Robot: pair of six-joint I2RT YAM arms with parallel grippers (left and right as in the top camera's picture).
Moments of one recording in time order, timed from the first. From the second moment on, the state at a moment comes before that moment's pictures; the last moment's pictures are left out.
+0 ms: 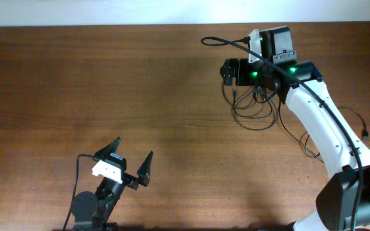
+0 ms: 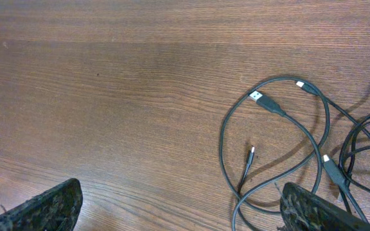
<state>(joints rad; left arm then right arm) 0.04 0.01 0.01 -0.04 0.46 -0.05 0.24 1.74 1.50 -0.65 -0.23 0.23</state>
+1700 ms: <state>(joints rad) 0.04 0.01 0.01 -0.06 0.16 0.12 0.24 1.74 1.50 -0.65 -0.23 0.23</state>
